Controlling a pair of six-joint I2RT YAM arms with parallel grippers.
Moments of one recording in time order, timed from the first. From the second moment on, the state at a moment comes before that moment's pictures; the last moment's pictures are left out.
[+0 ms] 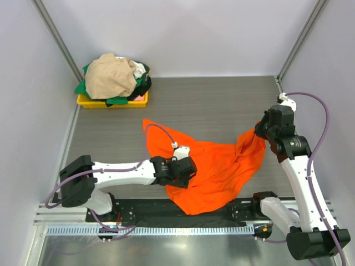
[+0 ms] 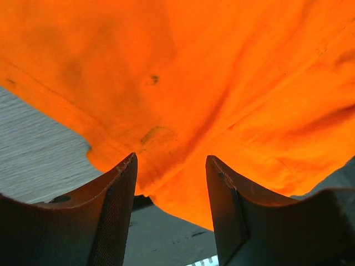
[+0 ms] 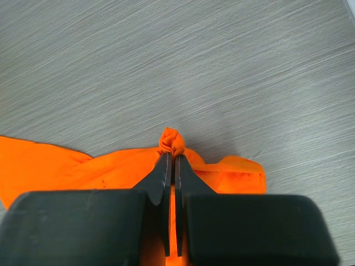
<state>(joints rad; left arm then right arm) -1.23 1.47 0.94 -0.60 -0.30 -0.94 0.08 0.91 1.02 -0.73 0.19 0.44</state>
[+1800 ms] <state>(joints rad) -1.35 1.59 0.90 -0.63 -0.36 -0.89 0.08 0.90 0.99 -0.73 0.19 0.44</state>
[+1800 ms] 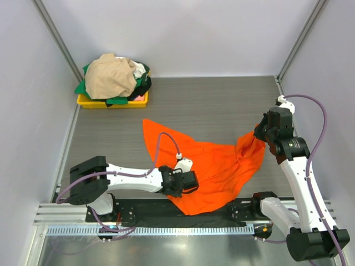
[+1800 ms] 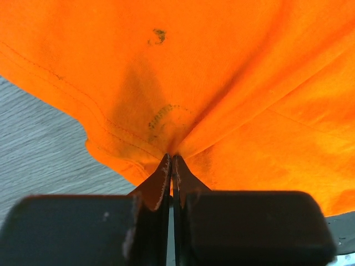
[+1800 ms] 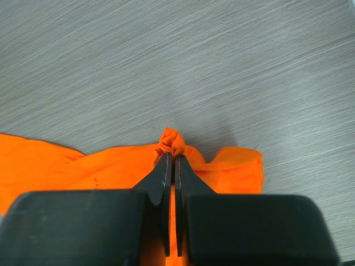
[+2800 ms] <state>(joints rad) -1.35 1.18 1.09 -1.01 -0.63 -0.88 0.08 0.85 1.17 -0.82 0.16 0.45</state>
